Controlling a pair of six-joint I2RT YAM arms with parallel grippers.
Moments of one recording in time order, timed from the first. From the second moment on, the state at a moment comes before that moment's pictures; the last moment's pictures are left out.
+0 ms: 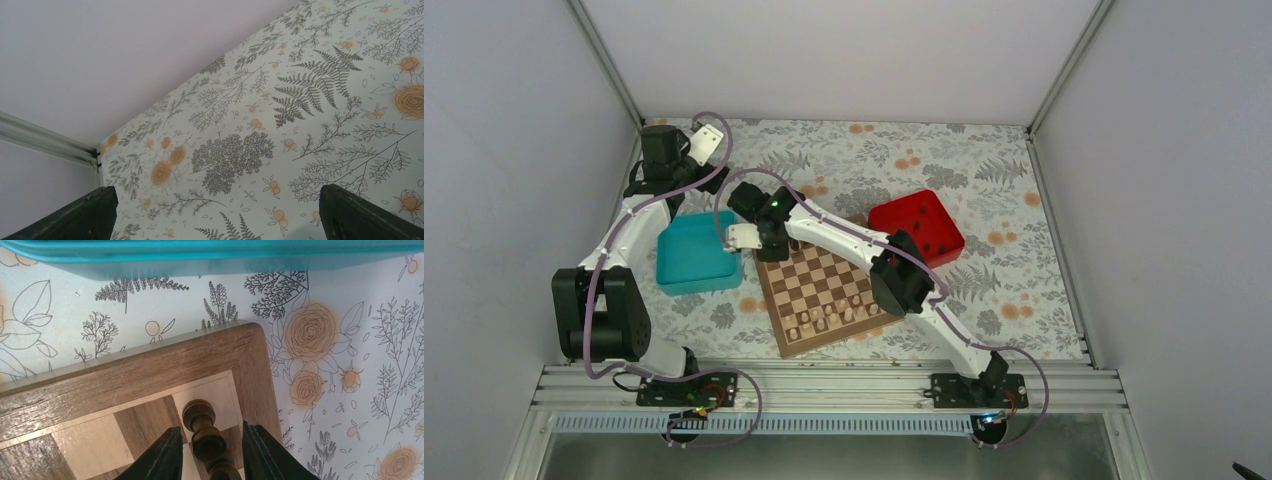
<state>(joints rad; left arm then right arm) 0.03 1.49 1.11 -0.16 0.15 0.57 1.01 2.49 2.35 -1.11 0.07 -0.69</state>
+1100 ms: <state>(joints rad) 0.03 1.49 1.11 -0.17 0.17 0.56 0.98 2.39 2.31 -1.09 0.09 -0.66</state>
